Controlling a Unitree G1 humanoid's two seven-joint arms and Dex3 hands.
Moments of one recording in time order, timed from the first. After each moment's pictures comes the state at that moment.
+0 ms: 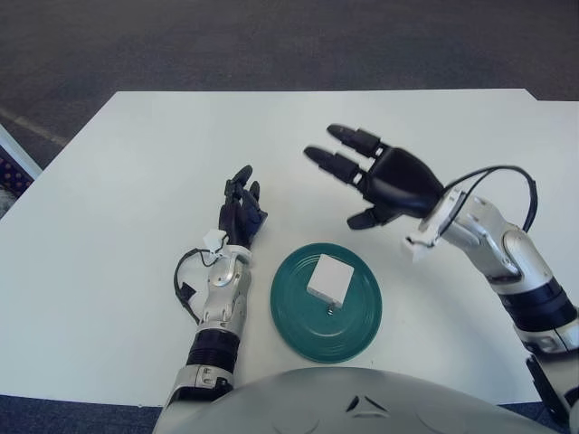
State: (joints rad) left arm -0.04 -0.12 0.00 0.35 -0.15 -0.38 0.04; right arm -0.36 -0.50 0.22 -0.16 -0.68 -0.39 0.20
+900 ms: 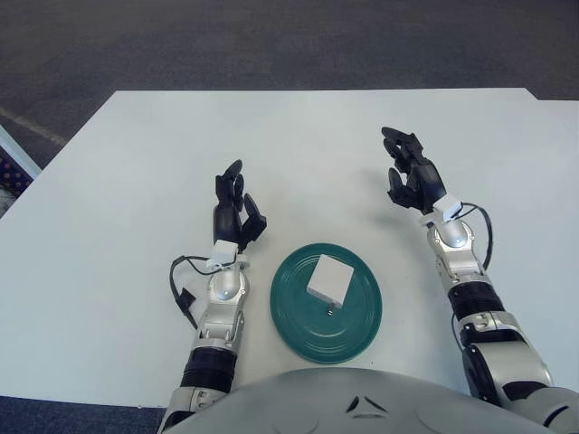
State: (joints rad) left arm 0.07 -0.10 -0.03 0.14 0.11 -0.44 0.20; right arm -0.31 -0.17 -0.03 0.58 0.08 -0.63 0.15
